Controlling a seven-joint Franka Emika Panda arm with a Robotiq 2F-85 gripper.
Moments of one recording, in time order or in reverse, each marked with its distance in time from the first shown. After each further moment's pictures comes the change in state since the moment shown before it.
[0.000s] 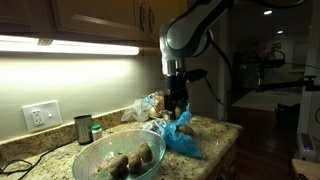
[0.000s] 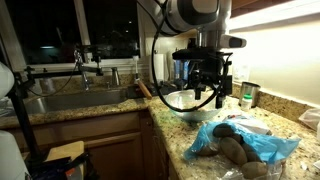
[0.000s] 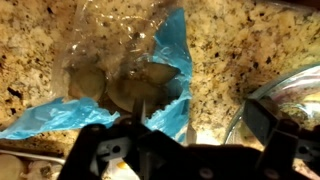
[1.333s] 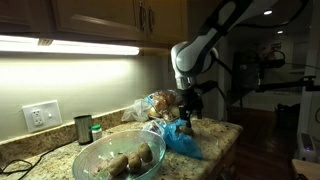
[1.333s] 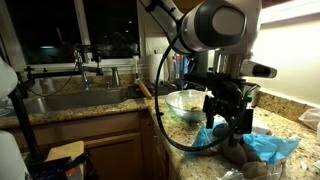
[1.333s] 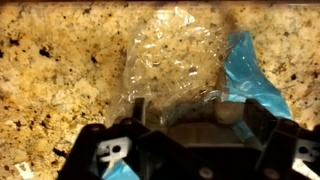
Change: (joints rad) arm -0.069 0.108 -0.080 -0.016 -0.034 0.014 0.048
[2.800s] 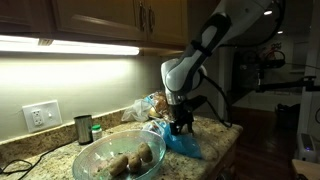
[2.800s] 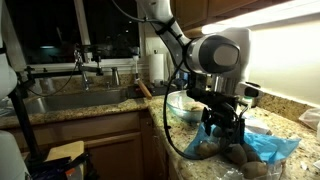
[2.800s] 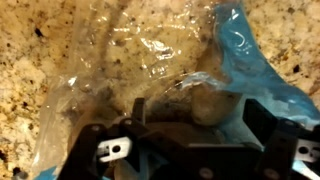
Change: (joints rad) arm 0.009 0.177 0.057 0.082 0.018 0.082 0.000
